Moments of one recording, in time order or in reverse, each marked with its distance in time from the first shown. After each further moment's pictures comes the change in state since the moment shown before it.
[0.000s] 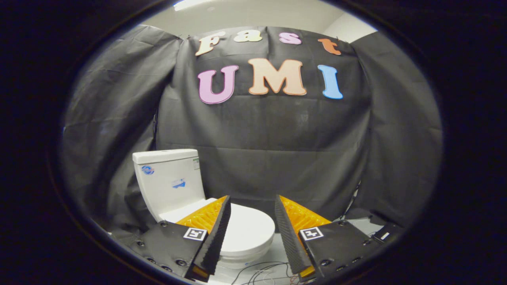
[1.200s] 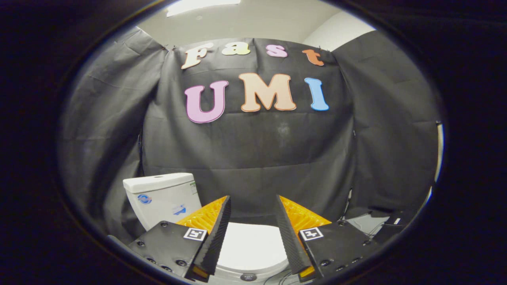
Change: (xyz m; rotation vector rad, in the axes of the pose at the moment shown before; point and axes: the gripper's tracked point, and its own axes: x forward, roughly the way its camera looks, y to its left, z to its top) arm 0.014 0.071 0.031 0.123 -0.120 -0.191
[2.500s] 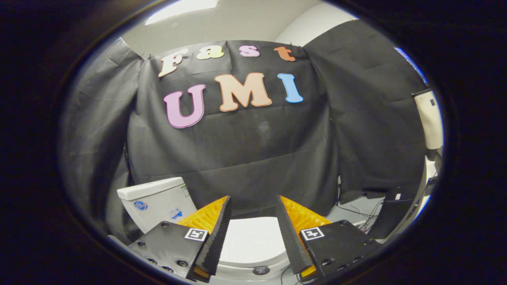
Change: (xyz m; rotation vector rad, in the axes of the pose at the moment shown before) arm -0.026 -0.017 -0.029 0.139 -0.007 -0.136
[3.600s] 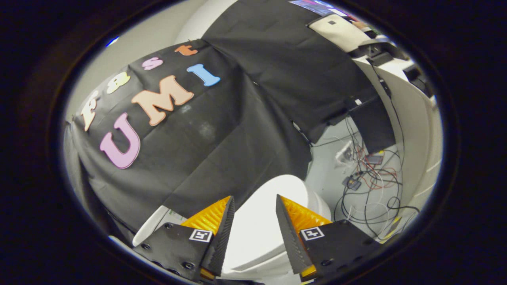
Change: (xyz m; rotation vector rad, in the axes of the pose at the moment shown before) arm -0.009 0.012 -0.117 0.604 0.120 -0.433
